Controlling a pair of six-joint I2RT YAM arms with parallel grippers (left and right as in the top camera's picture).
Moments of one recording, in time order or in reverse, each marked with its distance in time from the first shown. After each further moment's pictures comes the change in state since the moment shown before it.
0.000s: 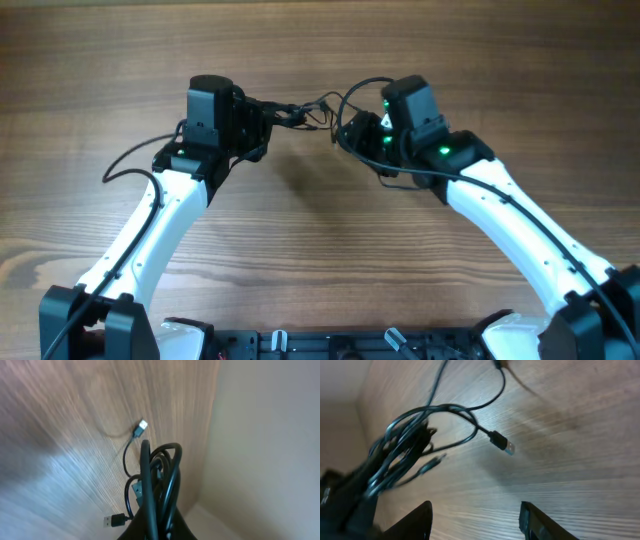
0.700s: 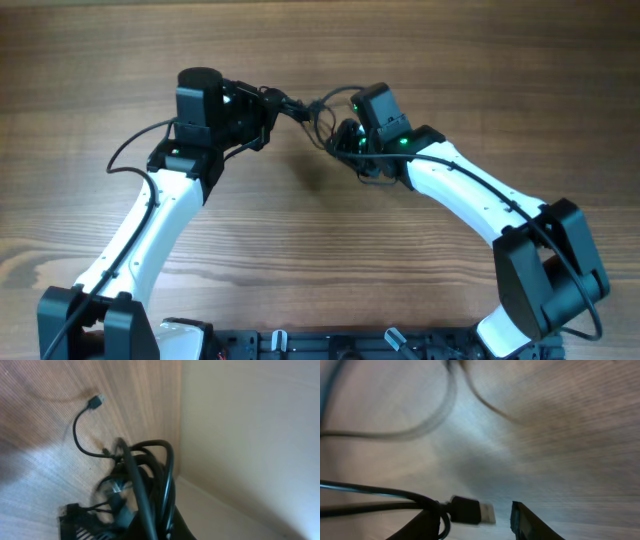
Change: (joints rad) left arm 0.037 0.000 -0.002 0.157 0.157 0.052; right arm 0.028 0.241 0.000 0.112 0.021 -0.067
